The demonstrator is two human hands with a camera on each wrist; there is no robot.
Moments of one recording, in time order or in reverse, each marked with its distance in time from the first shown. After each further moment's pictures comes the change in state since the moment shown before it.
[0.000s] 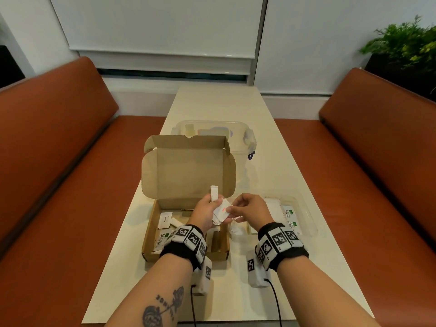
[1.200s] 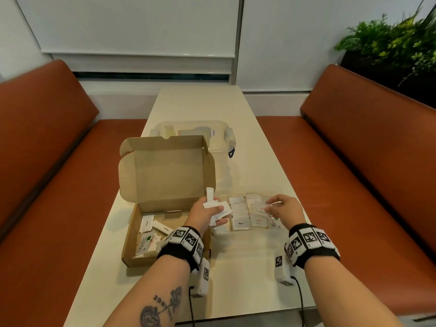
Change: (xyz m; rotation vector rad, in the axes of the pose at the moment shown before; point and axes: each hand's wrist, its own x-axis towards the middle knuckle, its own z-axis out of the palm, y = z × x) left_hand 0.007 -0.021 0.029 0.019 -0.048 -0.015; right_hand -0.013 0.050 -0.112 -0.150 0.333 0.113
